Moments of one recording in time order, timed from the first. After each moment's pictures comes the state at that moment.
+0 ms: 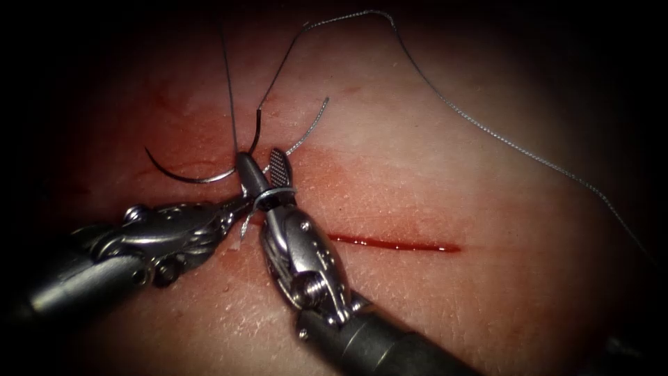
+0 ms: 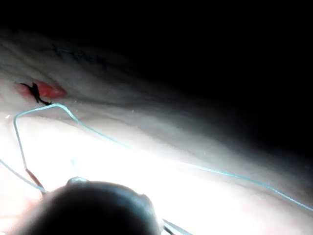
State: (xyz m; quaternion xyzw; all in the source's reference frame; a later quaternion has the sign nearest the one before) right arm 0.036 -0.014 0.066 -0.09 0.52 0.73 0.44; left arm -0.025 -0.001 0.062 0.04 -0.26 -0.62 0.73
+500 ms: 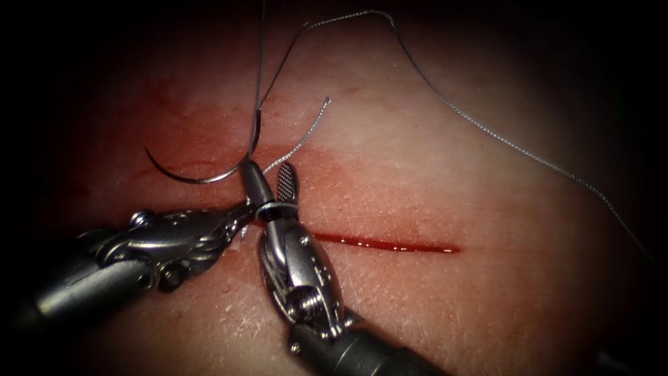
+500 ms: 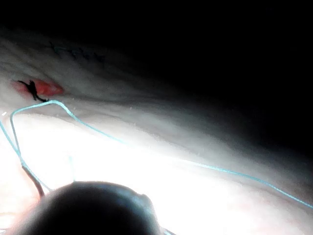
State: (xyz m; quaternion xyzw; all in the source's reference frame) right arm 0.037 -0.016 0.068 -0.09 0.49 0.77 0.39; left arm -0.026 -0.001 0.062 0.04 -0.26 -0.62 0.74
